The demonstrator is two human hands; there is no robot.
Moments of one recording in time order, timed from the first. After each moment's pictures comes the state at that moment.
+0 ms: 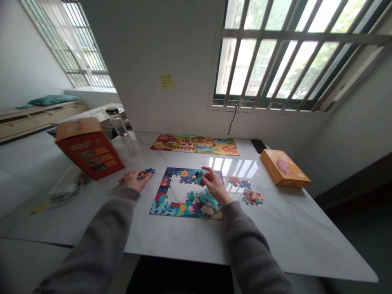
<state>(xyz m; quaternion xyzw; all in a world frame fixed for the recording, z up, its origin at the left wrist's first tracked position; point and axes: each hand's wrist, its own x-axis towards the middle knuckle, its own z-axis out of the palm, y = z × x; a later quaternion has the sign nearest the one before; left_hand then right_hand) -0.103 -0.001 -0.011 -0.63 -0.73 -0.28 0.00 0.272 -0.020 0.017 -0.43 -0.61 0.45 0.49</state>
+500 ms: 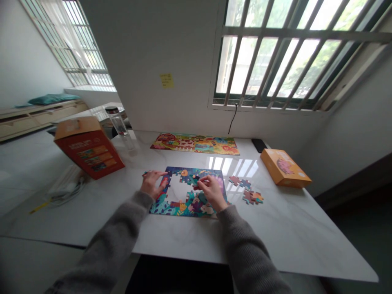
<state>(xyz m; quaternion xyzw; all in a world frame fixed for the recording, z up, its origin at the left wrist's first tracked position) -0.037 -0.018 -0.013 -0.77 -0.53 -0.35 0.03 0.254 -0.043 0.005 -0.46 -0.52 0.51 0.51</state>
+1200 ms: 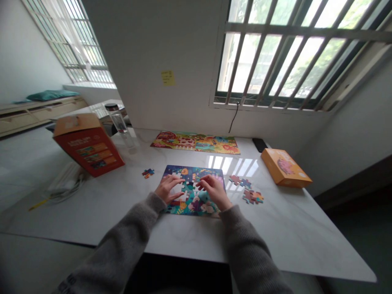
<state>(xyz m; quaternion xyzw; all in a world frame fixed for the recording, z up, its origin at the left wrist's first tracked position) 0.014 -0.020 -0.032 -0.86 -0.36 -0.36 -0.01 0.270 -0.046 0.013 -0.44 -0.60 0.48 0.46</state>
